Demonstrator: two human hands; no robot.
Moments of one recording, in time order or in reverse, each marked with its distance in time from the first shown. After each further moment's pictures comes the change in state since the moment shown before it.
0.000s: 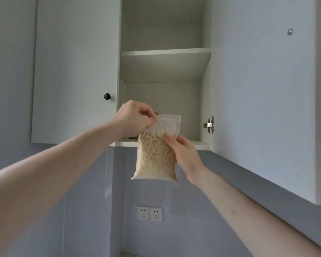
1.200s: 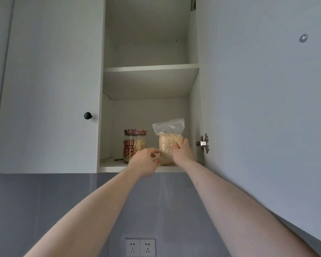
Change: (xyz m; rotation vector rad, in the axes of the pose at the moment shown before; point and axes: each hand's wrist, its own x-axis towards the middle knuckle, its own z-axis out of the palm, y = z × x) left_hand 0.075 -0.080 0.134 0.219 -0.187 -0.061; right_hand 0.160 0.046 -0.056 -0.661 0.448 0.116
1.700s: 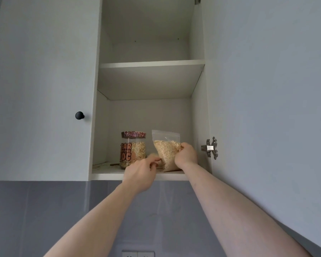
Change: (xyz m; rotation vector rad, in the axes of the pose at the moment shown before) left_hand 0.023 -0.031 0.034 0.101 0.133 0.042; right_hand 0.048 0.013 0.021 -0.102 0.103 -0.028
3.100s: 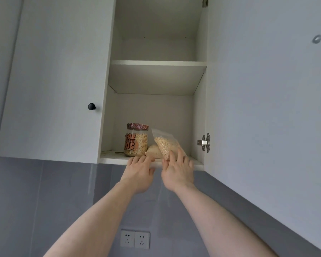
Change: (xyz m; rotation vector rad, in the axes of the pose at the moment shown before) left_hand -0.053 0.001 0.002 0.202 -0.034 0.053; right_hand -0.098 0.026 -0.002 -0.586 -0.023 -0.397
